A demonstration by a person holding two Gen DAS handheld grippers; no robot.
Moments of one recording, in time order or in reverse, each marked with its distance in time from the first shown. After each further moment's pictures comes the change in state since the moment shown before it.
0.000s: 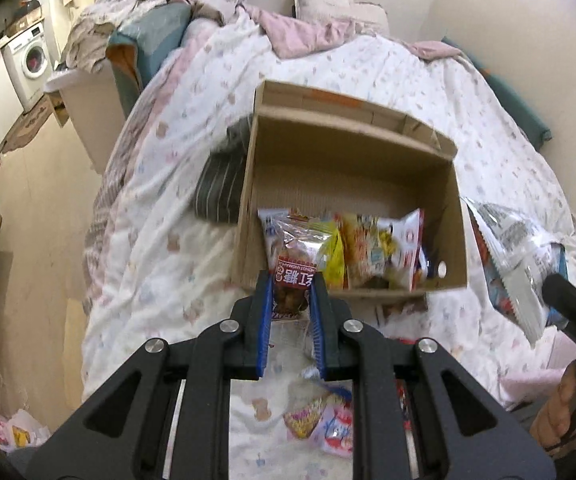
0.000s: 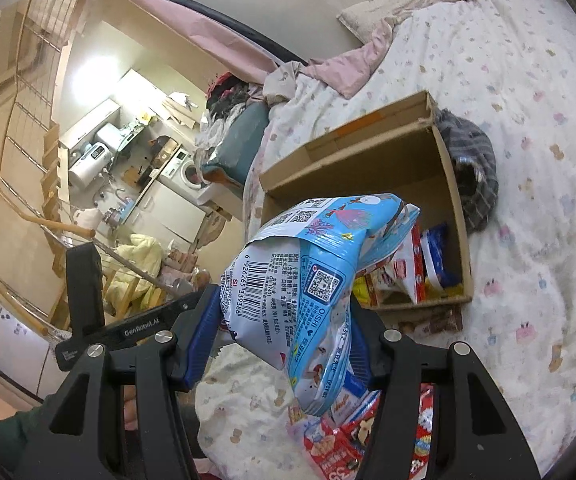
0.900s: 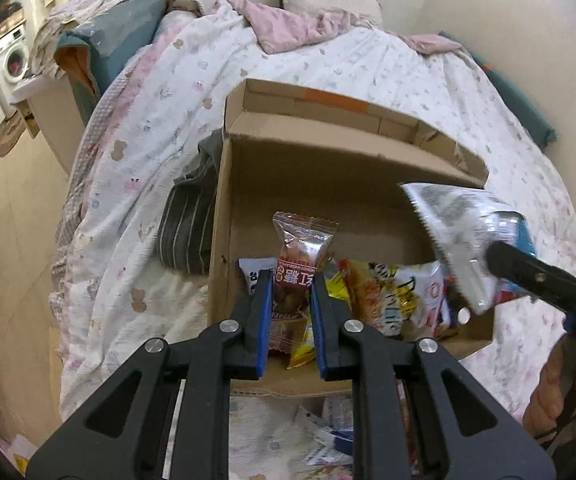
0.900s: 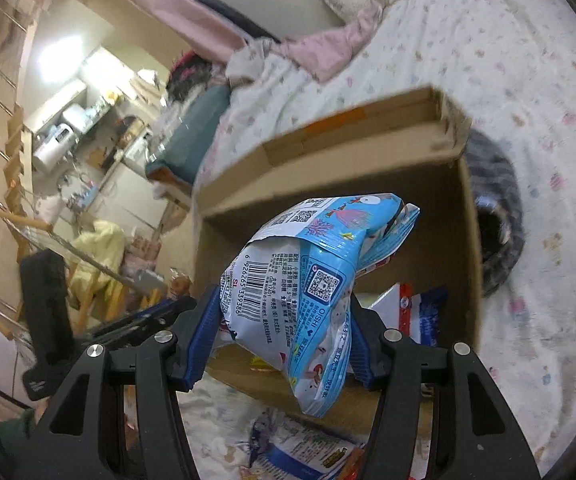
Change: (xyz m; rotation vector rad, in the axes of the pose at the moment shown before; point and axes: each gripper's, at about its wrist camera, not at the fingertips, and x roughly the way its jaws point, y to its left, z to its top) left arm 0.083 0.000 0.043 0.049 0.030 -0.033; right arm 0.110 -0.039 0.066 -0.013 0.117 -0.131
